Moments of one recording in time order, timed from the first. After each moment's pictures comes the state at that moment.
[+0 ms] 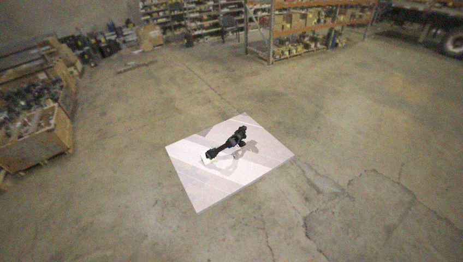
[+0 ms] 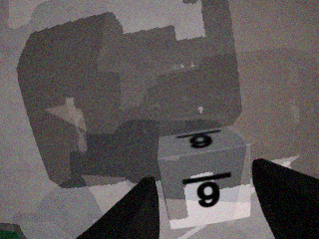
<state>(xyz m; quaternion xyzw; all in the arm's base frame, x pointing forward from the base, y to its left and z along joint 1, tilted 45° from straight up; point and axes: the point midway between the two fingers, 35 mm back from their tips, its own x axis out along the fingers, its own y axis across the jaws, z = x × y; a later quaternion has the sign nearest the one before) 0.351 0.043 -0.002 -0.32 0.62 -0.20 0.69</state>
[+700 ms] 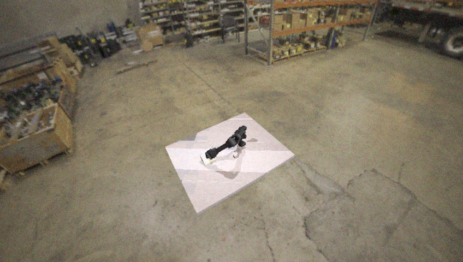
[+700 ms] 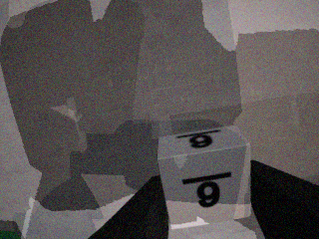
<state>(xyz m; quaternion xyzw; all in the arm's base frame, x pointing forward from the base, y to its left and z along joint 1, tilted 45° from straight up) 0.351 0.043 -0.002 -0.32 0.62 -0.20 0.69</state>
